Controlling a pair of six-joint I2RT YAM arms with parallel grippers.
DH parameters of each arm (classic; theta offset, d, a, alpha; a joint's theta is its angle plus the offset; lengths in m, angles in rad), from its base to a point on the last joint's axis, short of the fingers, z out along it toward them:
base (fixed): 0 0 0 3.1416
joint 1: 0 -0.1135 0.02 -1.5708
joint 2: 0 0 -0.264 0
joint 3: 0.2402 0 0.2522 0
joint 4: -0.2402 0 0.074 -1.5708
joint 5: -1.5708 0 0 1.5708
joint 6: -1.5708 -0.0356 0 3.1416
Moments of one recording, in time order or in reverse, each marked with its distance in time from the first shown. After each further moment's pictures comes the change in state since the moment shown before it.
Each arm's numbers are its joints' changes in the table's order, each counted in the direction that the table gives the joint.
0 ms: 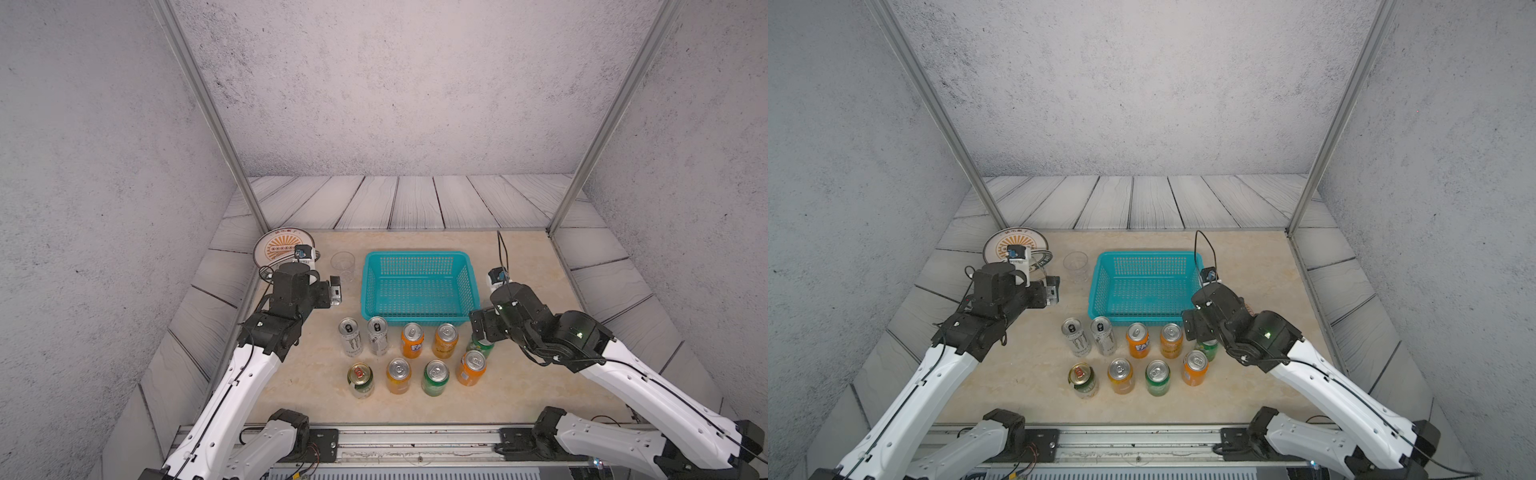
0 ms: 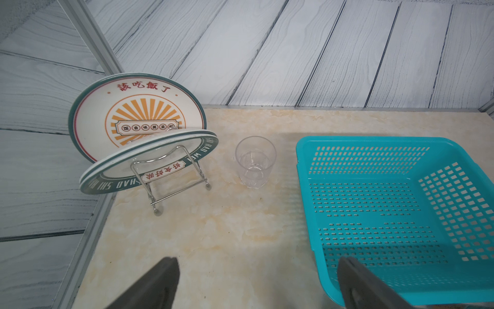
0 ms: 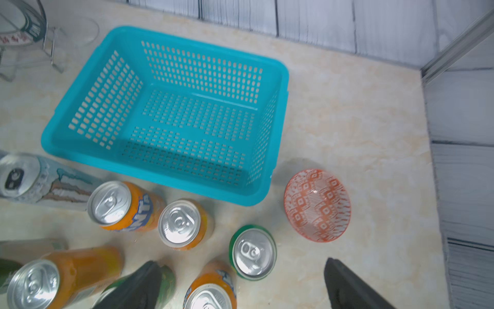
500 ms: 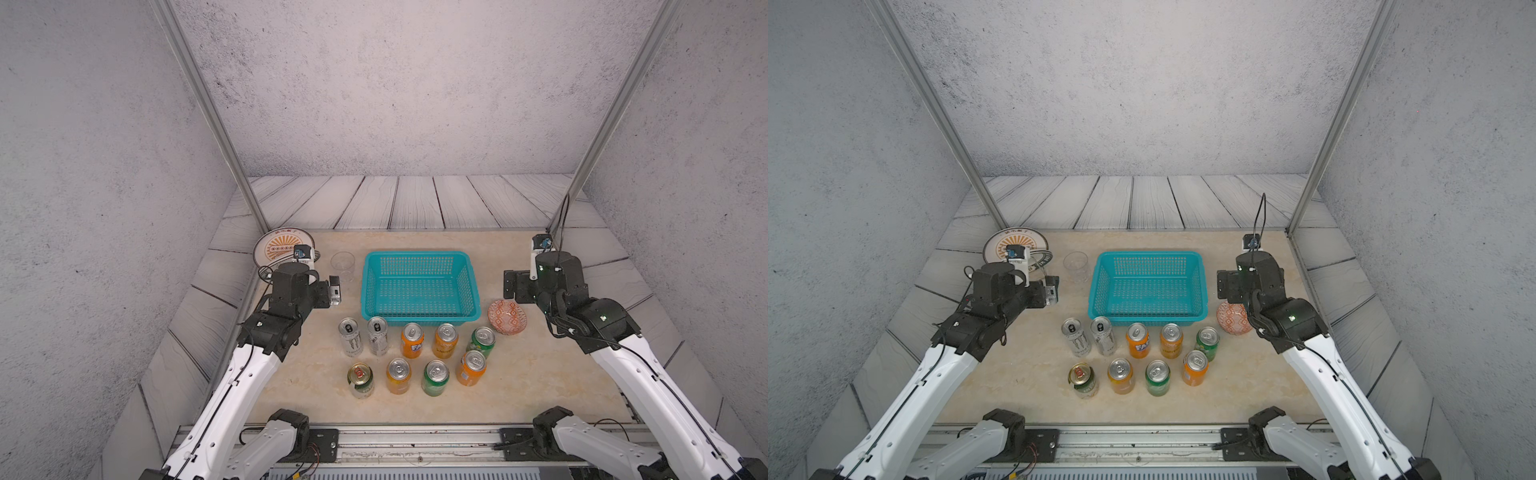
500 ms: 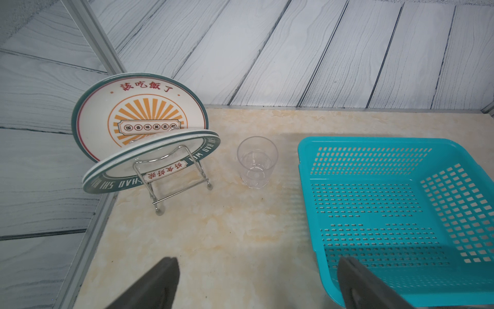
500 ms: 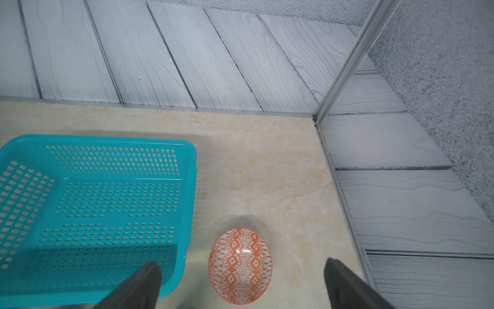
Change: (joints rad) left arm -0.006 0.000 0.000 0.000 0.001 0.000; right arm 0.390 0.001 -0.003 0.233 -0.006 0.213
